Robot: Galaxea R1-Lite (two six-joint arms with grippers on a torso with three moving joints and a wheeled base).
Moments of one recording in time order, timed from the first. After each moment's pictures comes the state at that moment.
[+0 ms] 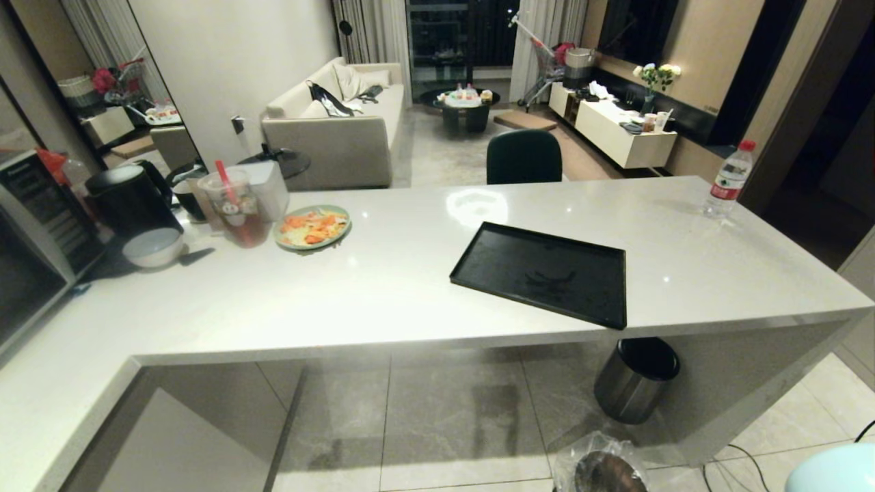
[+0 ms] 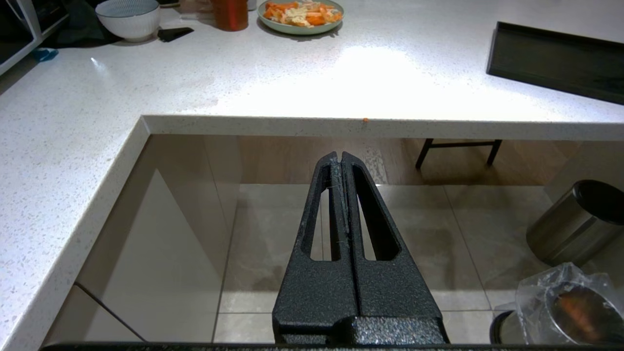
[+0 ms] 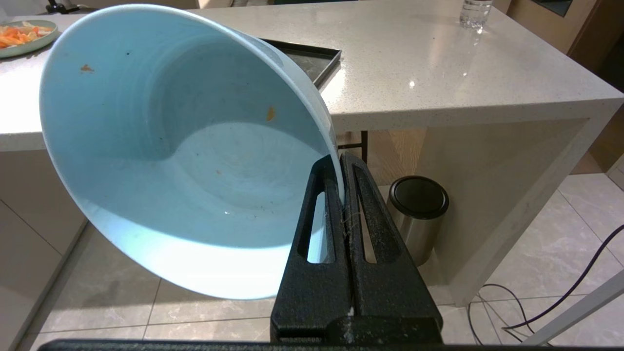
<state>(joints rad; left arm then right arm) 0.00 0.00 0.00 0.00 0.02 -0.06 0.00 0.00 0.00 -0.05 0.00 0.00</state>
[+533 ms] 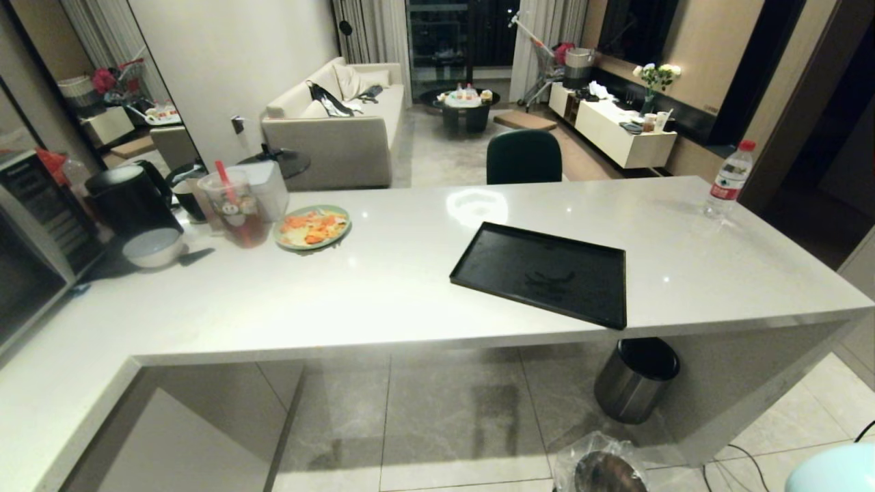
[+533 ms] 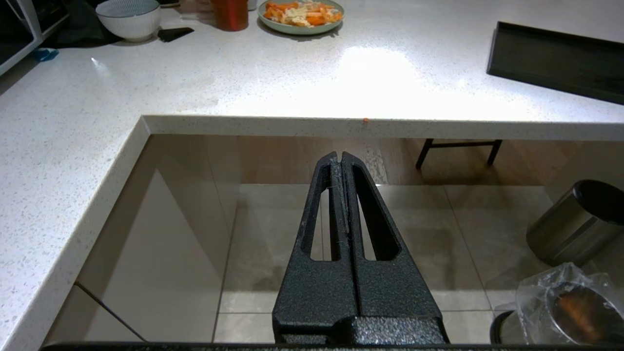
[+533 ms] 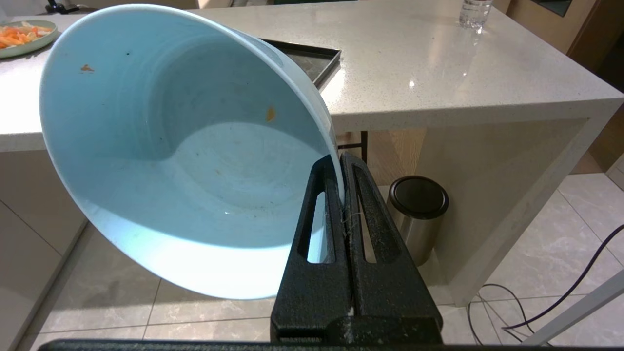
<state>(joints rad) 0.00 0.00 0.00 0.00 0.02 -0.06 0.00 0.00 0.00 -0.05 0.00 0.00</state>
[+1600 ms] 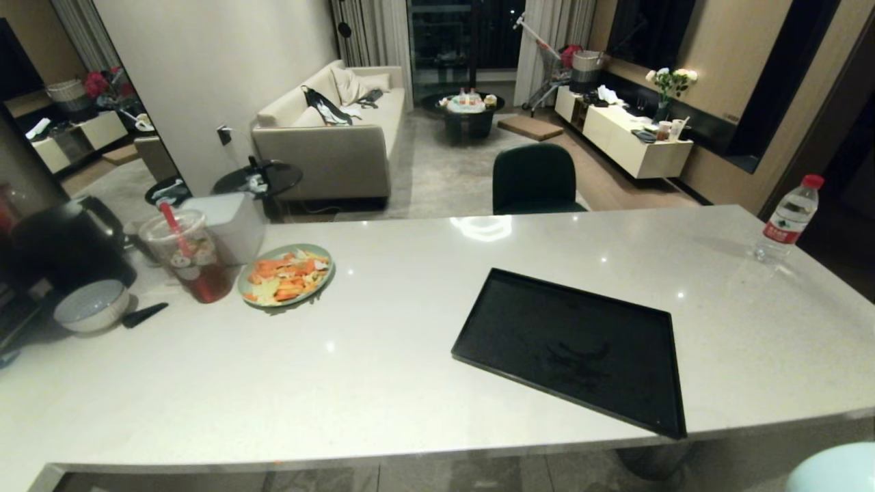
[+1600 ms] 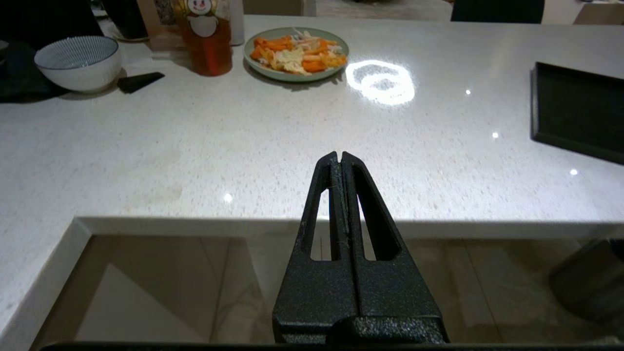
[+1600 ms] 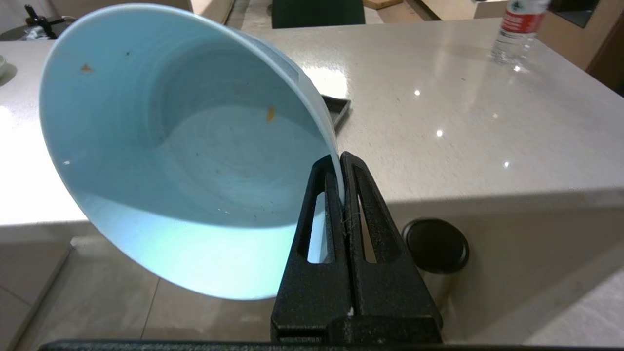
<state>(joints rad) 0.00 0.00 0.00 0.00 0.02 -0.06 0.00 0.00 0.00 -0.05 0.00 0.00</state>
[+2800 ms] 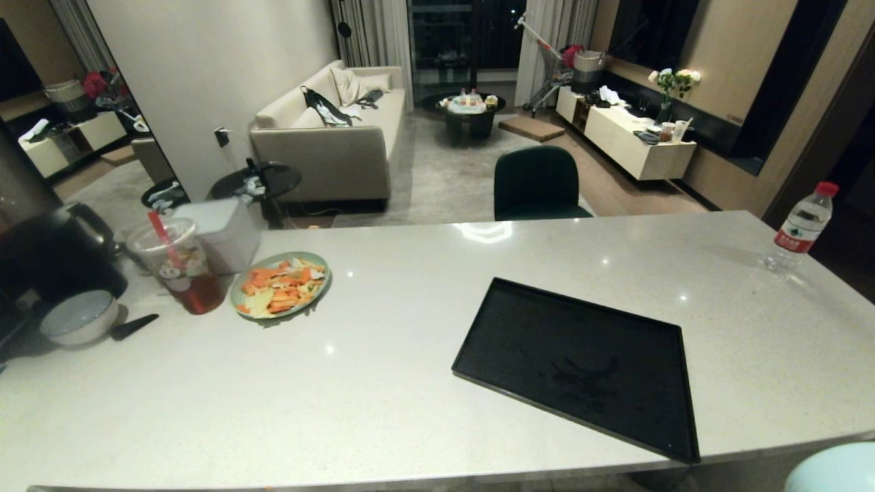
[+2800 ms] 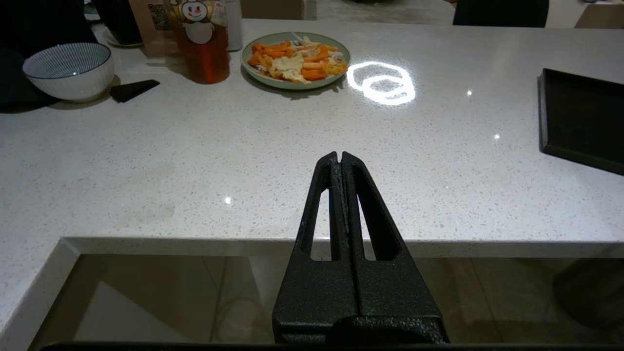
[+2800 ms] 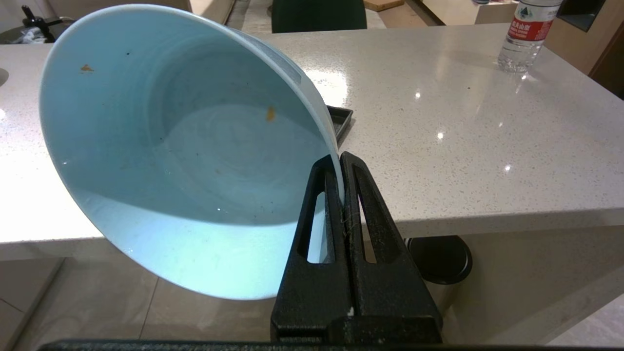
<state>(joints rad) 0.00 0.00 0.00 0.00 0.02 -0.06 0.00 0.00 0.00 -0.05 0.00 0.00</state>
